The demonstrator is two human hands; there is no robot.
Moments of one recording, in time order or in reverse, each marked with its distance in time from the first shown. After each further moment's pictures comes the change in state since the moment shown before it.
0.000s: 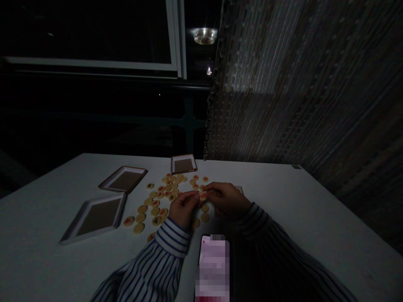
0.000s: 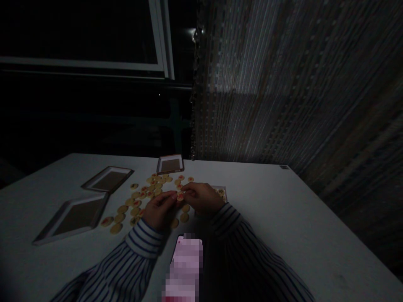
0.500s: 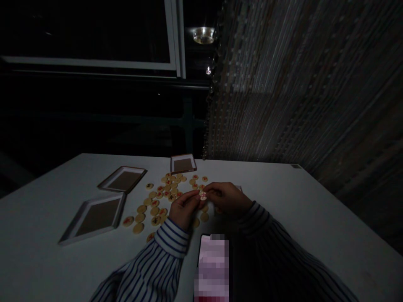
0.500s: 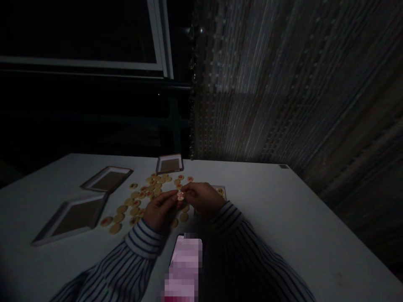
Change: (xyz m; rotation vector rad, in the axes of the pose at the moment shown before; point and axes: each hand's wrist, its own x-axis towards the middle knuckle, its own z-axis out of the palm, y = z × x) left_hand 0.001 -0.004 0.000 -0.061 -0.055 -0.052; right_hand 0.001 -0.001 -0.003 0.040 -0.056 -0.026
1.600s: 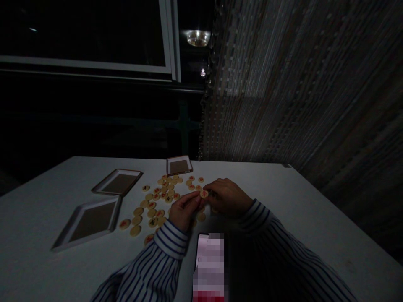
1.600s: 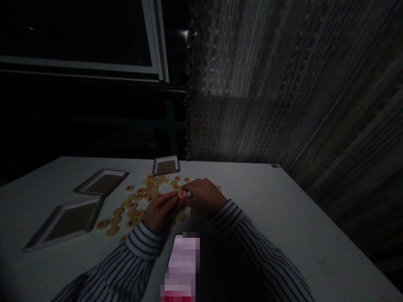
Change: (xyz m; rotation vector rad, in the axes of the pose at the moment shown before) left_hand -0.003 -0.003 0.000 0.003 -0.124 0.016; right_hand -0.009 -0.011 -0.015 -0.631 0.015 -0.237
